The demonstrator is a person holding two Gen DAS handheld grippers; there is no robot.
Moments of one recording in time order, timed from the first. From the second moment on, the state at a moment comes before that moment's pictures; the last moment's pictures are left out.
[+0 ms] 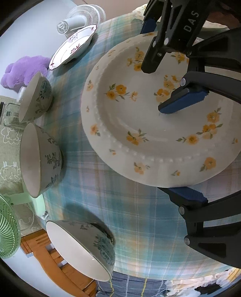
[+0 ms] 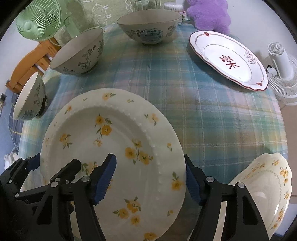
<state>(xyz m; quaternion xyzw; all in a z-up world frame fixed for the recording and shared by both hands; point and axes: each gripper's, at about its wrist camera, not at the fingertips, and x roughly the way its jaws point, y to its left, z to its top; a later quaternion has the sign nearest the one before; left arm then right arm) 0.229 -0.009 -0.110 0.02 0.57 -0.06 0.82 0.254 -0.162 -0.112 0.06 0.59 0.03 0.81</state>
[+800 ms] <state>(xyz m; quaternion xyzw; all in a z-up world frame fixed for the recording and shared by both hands) 0.199 0.004 -0.085 0.00 0.58 -0.05 0.81 0.229 -0.149 -0.097 0.07 0.59 -0.03 0.80</state>
